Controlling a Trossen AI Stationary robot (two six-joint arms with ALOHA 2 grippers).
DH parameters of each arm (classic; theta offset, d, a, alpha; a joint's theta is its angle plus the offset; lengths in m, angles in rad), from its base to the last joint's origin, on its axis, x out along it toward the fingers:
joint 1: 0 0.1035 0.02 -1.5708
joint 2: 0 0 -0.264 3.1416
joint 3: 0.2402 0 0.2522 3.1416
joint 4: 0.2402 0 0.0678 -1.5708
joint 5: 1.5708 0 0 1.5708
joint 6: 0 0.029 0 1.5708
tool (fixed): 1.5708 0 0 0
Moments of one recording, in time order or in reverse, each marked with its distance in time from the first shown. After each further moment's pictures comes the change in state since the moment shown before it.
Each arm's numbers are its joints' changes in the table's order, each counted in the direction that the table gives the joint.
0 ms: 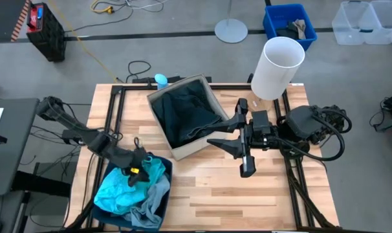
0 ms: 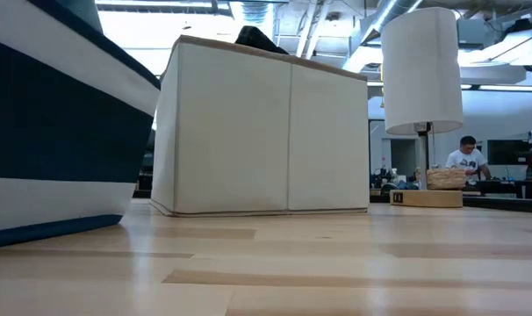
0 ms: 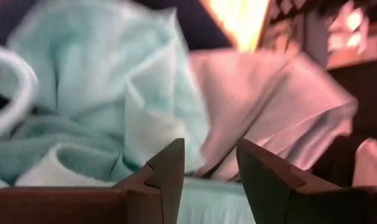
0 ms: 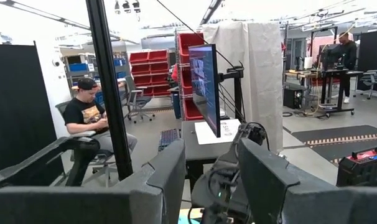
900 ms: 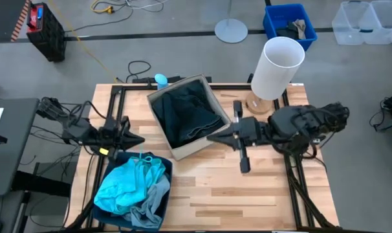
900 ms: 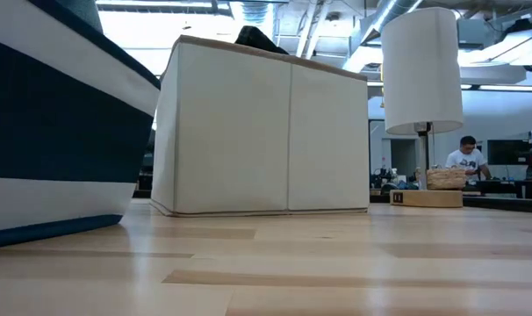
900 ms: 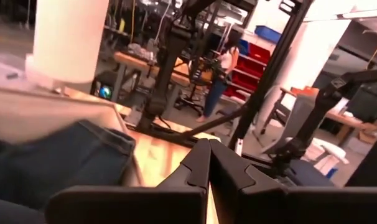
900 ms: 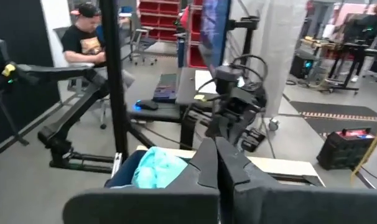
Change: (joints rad) left arm 0.000 -0.392 0.004 -0.375 -0.535 0.794; right arm -0.065 -0.051 -0.083 0.221 -0.120 -0.058
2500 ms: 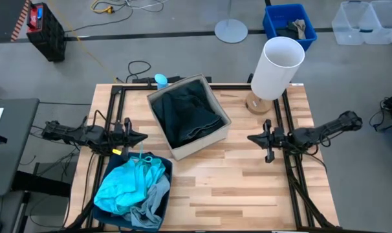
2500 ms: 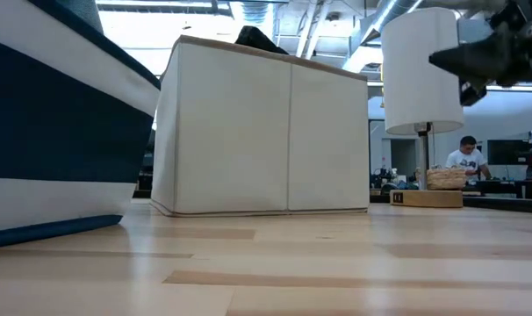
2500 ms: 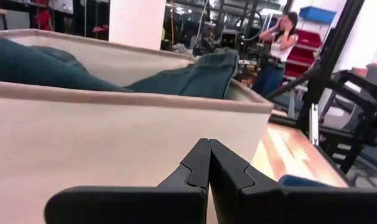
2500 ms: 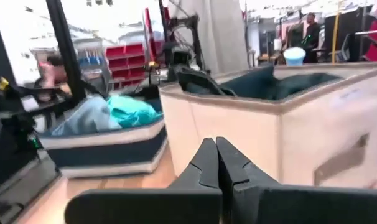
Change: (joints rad) left arm 0.308 -0.540 -0.544 0.038 0.140 0.161; right arm -0.066 -1.346 -2.038 -0.918 0.083 0.114
